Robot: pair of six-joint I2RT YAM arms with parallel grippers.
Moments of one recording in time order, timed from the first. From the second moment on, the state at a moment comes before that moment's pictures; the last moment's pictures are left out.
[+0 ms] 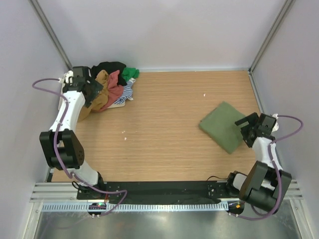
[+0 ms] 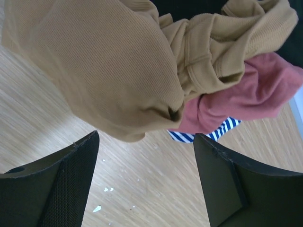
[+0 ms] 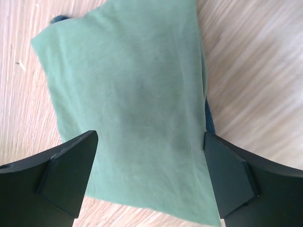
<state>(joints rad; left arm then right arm) 0.06 1.61 1.45 -0.69 -0.22 -0.87 -0.47 1.15 0.56 -0.24 -0.13 0.71</state>
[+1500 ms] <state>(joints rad) -0.89 1.33 1.53 -0.63 -0.18 -0.86 -0.07 0.94 0.65 -0.27 -0.25 0.62</state>
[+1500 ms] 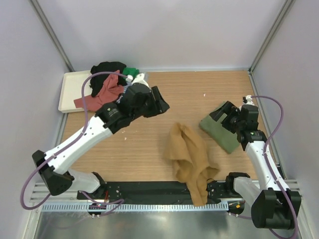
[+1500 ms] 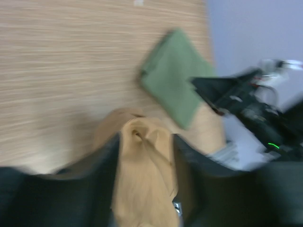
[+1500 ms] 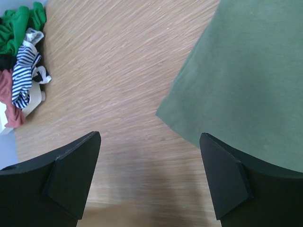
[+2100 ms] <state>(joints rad) -0.61 1.18 0.95 -0.52 -0.22 -0.83 0.04 1.08 0.65 -0.36 -0.19 0.57</state>
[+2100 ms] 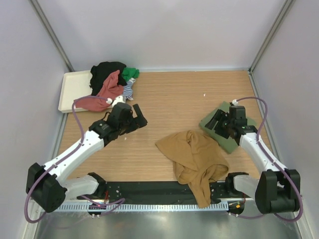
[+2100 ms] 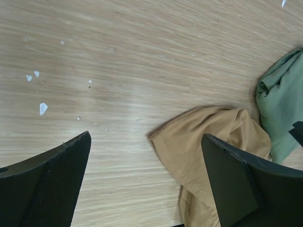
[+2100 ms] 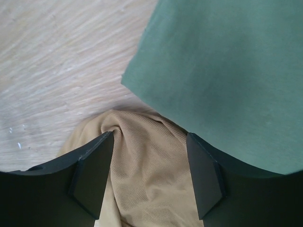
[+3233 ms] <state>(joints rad) -1.18 1.72 1.15 -0.39 -0.11 -0.84 0.13 0.91 0.51 -0.33 -0.11 0.69</state>
